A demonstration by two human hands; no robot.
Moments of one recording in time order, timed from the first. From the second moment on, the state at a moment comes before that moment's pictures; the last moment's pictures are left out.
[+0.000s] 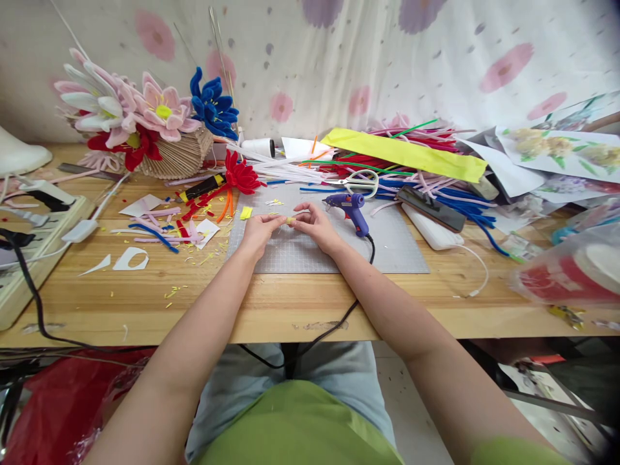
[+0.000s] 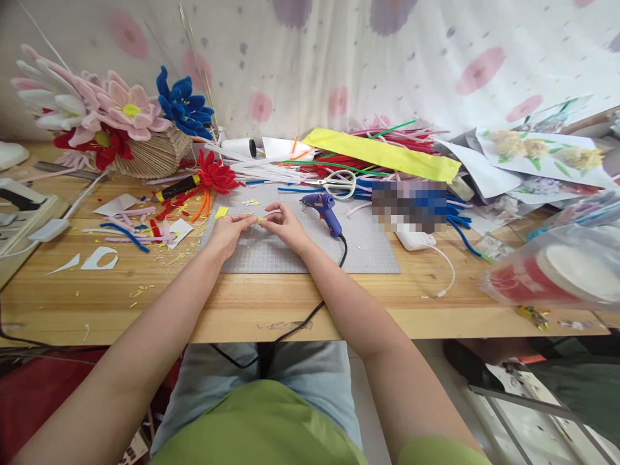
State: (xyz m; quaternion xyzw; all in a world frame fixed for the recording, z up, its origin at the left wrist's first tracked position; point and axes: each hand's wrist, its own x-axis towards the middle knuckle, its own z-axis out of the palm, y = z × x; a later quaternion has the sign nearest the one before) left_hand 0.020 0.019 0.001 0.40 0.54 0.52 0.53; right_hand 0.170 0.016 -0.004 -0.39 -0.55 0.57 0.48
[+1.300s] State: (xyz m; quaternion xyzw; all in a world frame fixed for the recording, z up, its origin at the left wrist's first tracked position) left_hand 0.033 0.017 -0.006 0.46 0.53 0.53 0.48; right_hand 0.171 0.018 -0.003 -0.41 -0.52 0.54 0.51
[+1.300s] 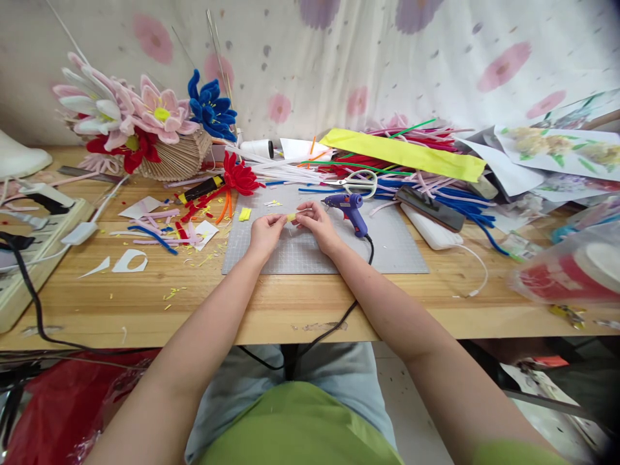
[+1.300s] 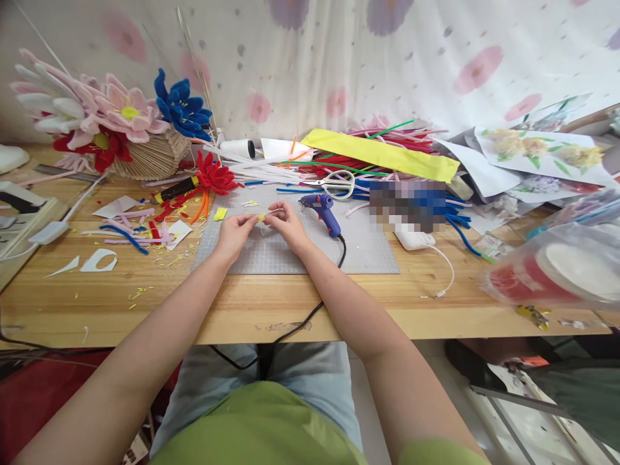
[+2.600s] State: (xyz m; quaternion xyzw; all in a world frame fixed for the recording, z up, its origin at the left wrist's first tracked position) left_hand 0.041 0.015 -0.004 0.36 0.41 0.58 0.60; right_hand 0.167 0.022 -0.010 -0.40 -0.51 0.57 0.51
